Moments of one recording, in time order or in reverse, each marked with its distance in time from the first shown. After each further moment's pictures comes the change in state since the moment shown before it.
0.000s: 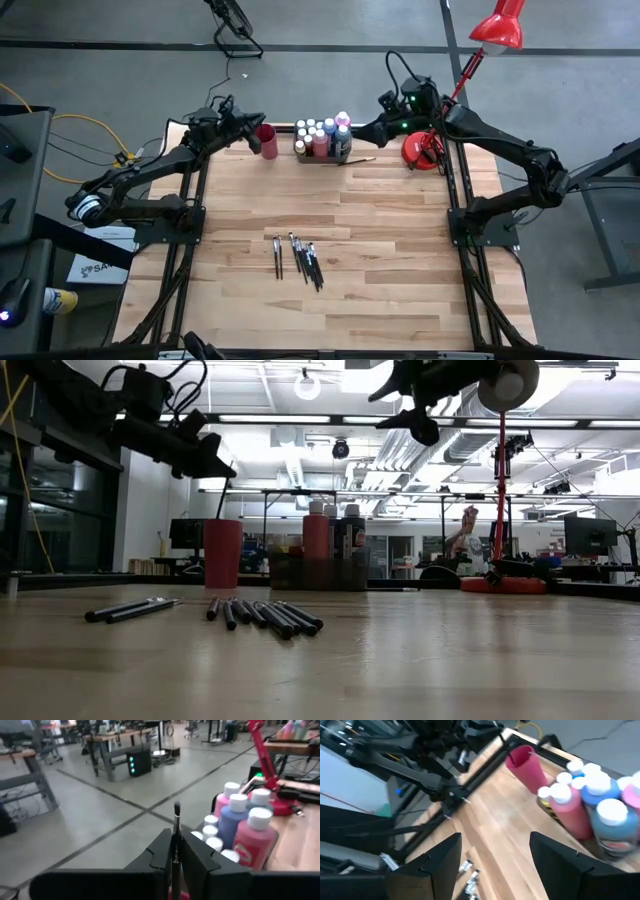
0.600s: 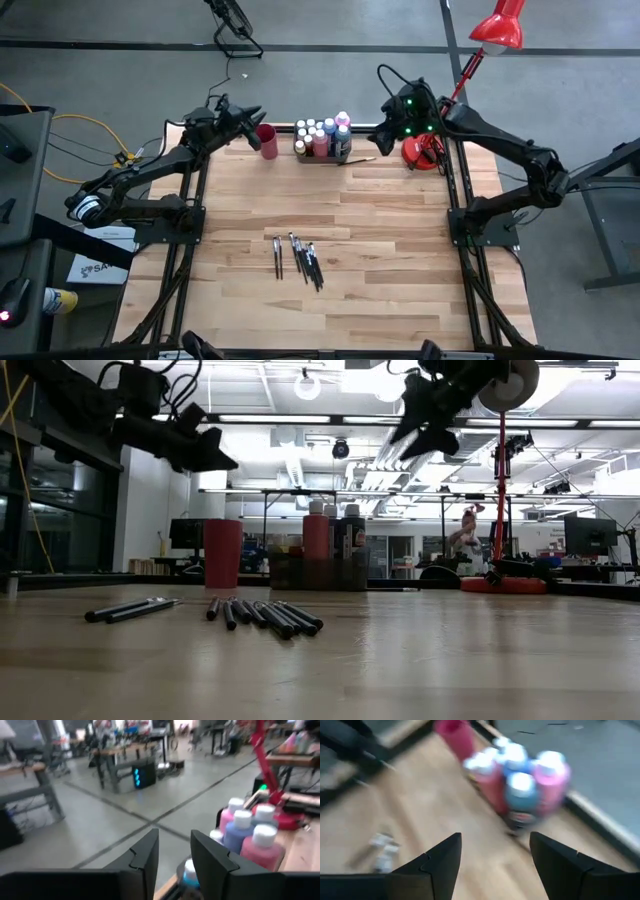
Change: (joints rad) left arm 0.000 -0.003 0.000 0.073 -0.013 -0.001; right arm -0.022 0.001 0.000 -0.237 0.266 -0.314
